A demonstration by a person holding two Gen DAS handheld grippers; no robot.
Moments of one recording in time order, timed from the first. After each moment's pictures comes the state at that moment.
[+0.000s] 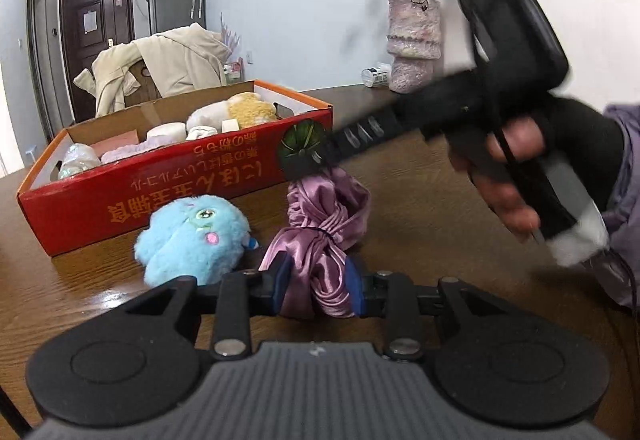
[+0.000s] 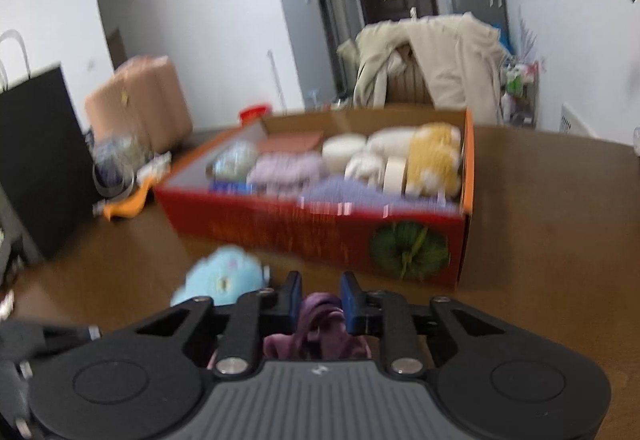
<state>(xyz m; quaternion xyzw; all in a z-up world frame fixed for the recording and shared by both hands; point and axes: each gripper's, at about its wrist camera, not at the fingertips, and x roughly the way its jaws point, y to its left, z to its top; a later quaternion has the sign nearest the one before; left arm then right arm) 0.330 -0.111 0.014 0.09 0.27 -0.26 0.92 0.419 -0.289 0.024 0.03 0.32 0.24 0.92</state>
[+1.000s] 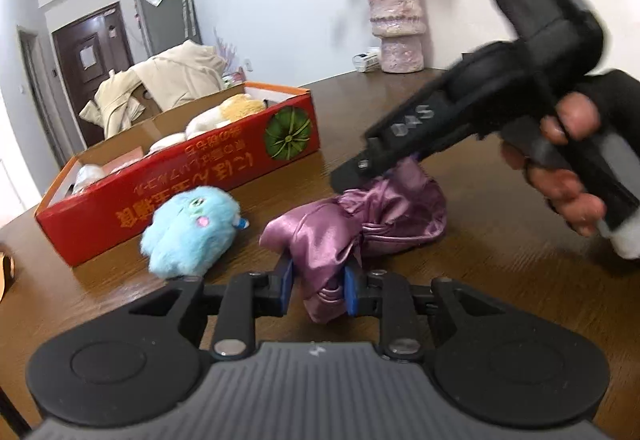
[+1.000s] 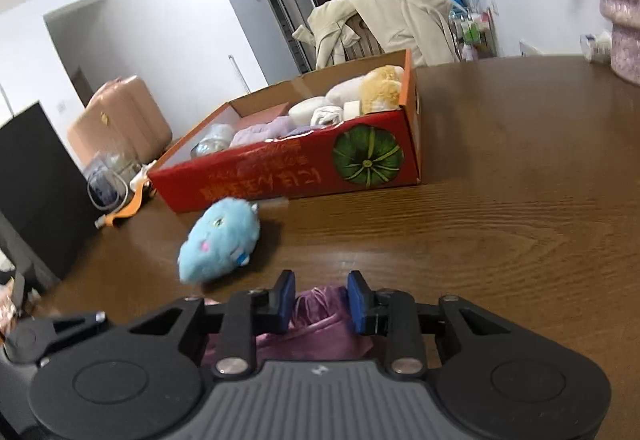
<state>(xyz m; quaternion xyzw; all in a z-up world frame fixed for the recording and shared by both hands) 0.294 -0.127 0.002 0.16 0.25 -0.24 0.92 0.361 -0.317 0.006 0.12 0.34 0.19 0.91</state>
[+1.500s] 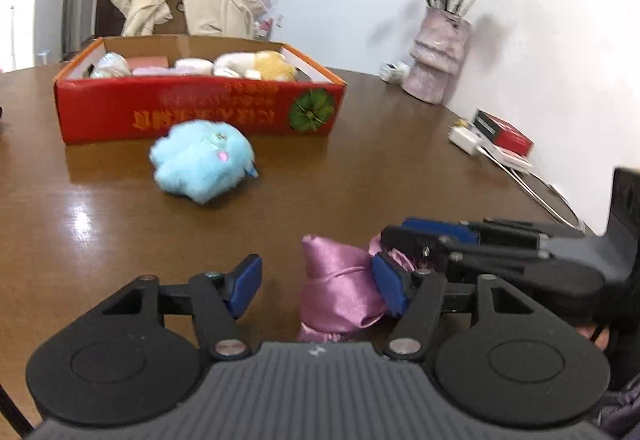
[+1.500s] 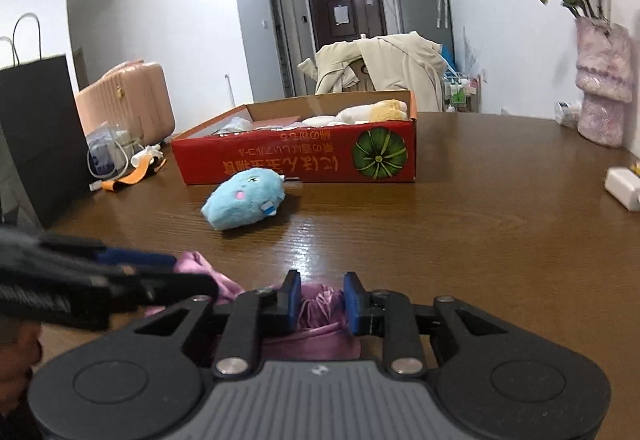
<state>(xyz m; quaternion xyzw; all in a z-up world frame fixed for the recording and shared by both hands) 0.287 -0.083 0.021 -0.04 0.34 -0.25 0.91 0.266 -0.296 0.003 0.06 0.29 0.15 0.94</state>
